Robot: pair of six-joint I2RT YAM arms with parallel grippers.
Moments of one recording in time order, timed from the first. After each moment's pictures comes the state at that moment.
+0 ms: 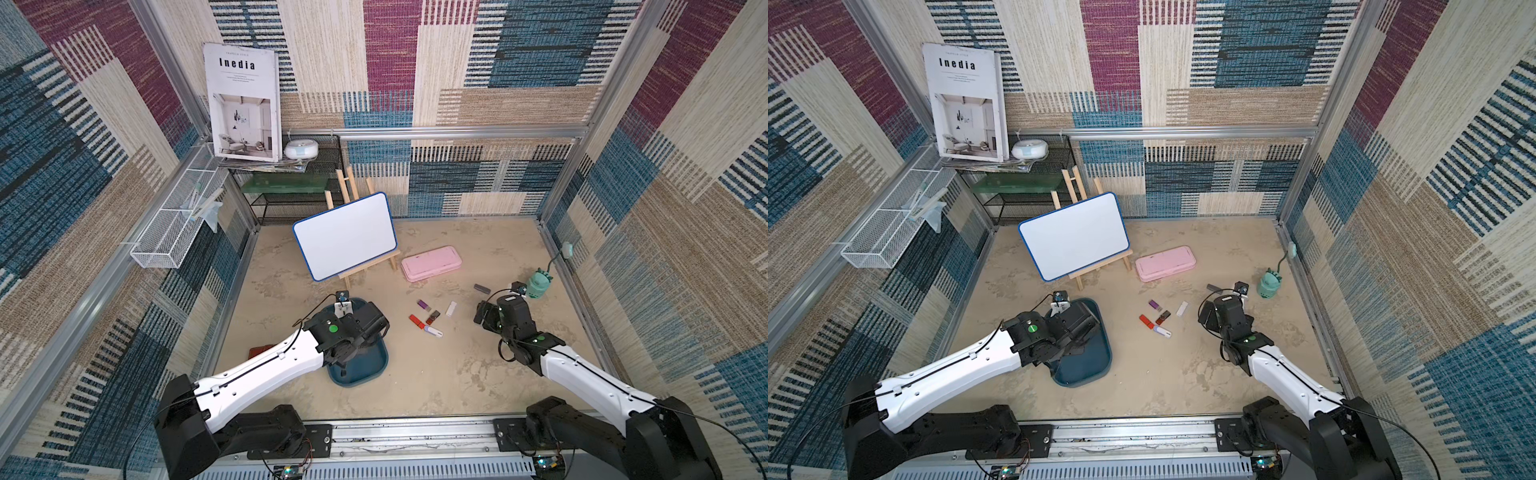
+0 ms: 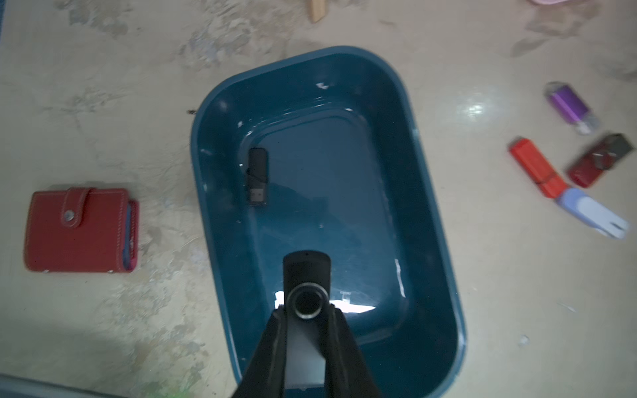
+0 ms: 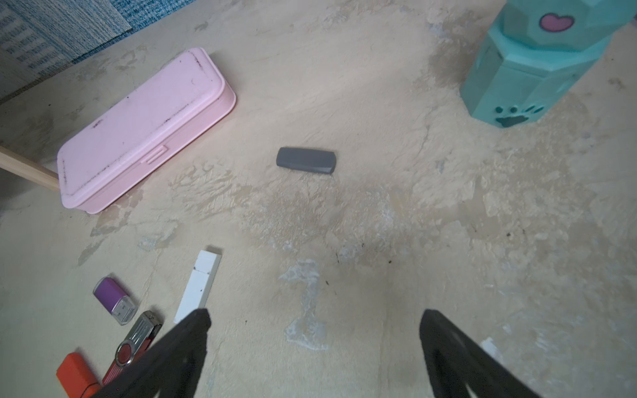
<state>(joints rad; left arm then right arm) -0.87 1.23 0.98 -1.10 -0.45 -0.96 0.37 1.06 0.43 -0.09 0.32 0.58</state>
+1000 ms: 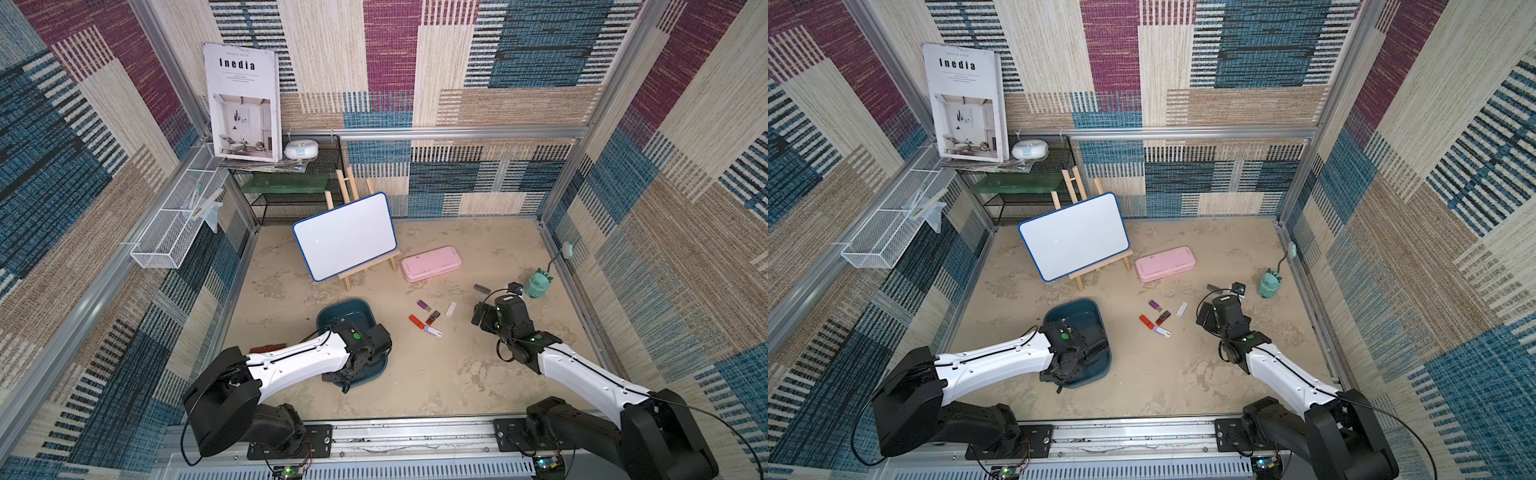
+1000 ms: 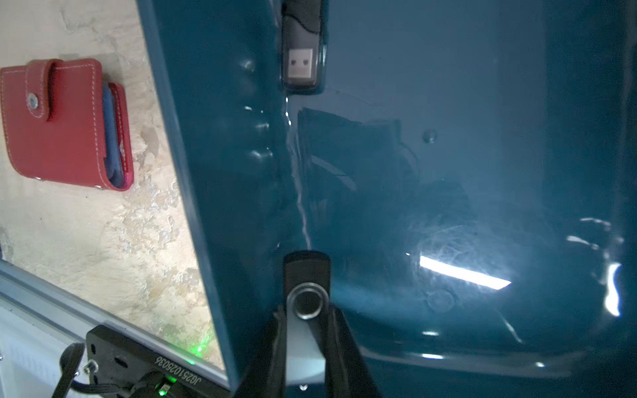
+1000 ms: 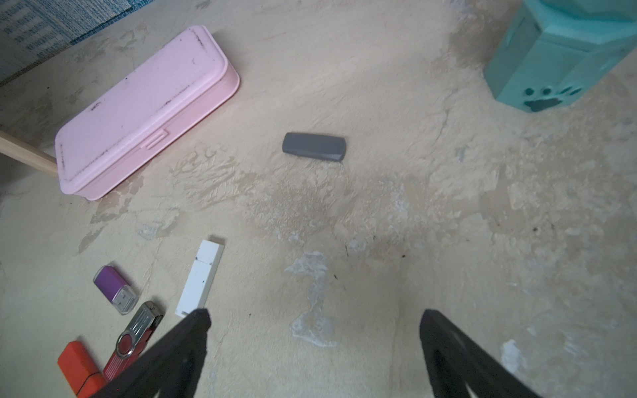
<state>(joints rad) -0.90 1.39 0.81 -1.10 -0.35 -1.09 0.37 1.10 0.43 -0.08 0.29 0.59</state>
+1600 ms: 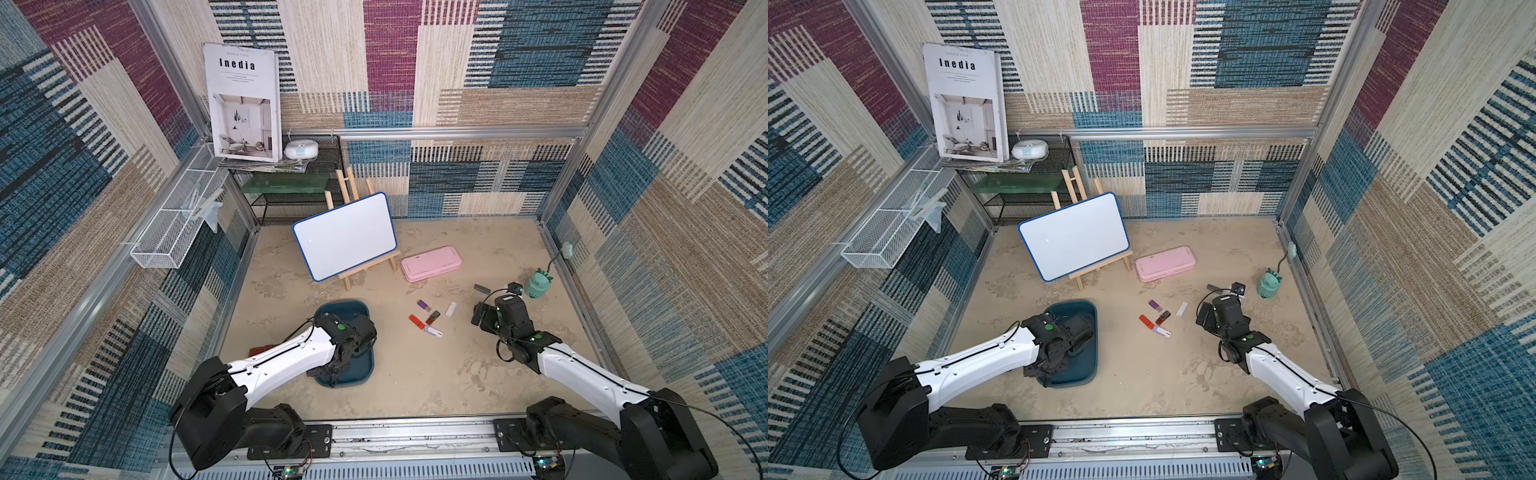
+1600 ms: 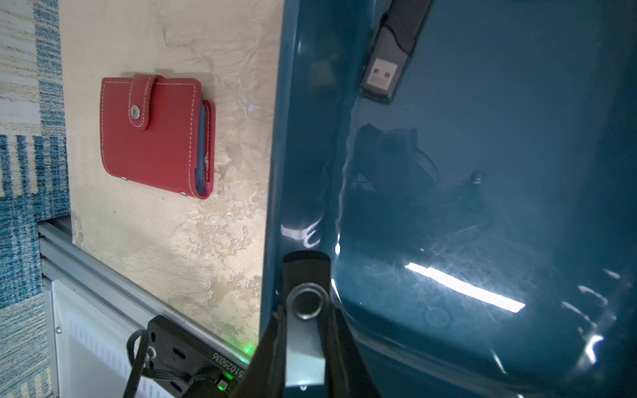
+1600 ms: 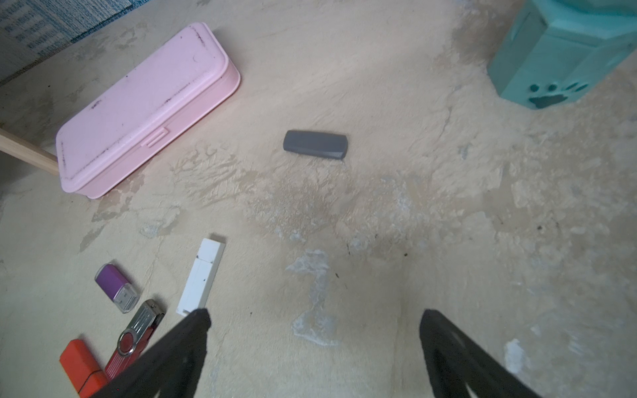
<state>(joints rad) -0.76 1.33 0.82 -1.20 -0.40 -1.01 0.37 1.10 0.43 -0.08 0.28 0.59</state>
